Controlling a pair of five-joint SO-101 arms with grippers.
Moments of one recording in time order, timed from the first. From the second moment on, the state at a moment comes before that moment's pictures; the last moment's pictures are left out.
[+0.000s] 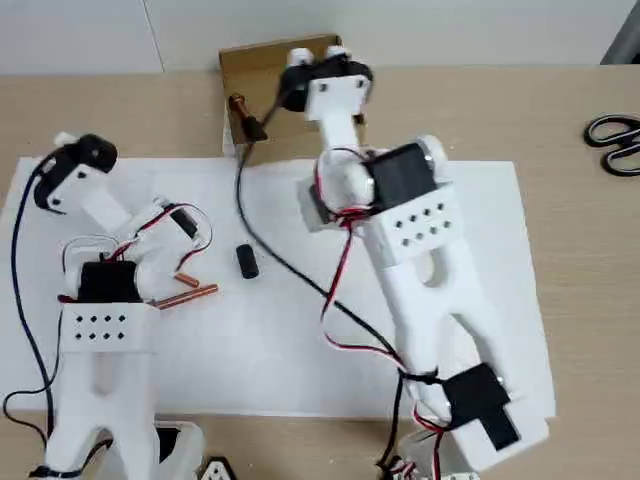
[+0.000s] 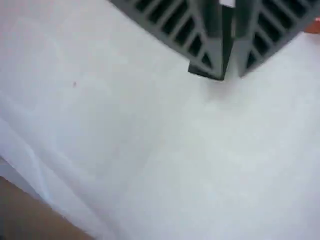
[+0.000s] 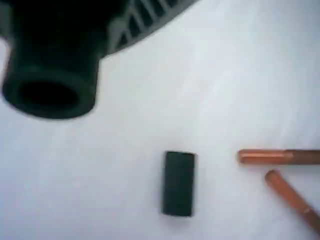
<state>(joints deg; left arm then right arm) -4.5 -36.4 38.1 62.4 47.7 -27.0 -0.9 -25.6 98.8 -11.3</state>
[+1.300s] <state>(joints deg) -15.3 -21.4 47.1 49.6 42.3 -18.8 3.9 -24.9 98.8 -16.2</state>
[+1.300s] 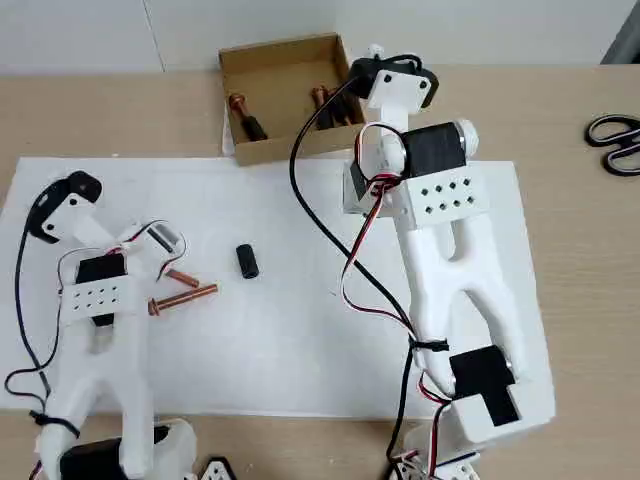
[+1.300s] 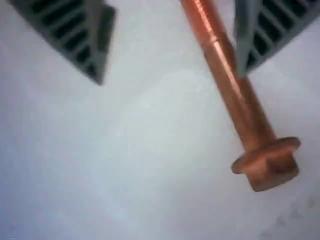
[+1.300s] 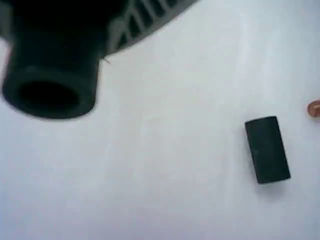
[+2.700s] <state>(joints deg) -17.2 -7.8 45.9 40.0 43.9 -20.4 4.0 -20.8 98.0 -16.2</state>
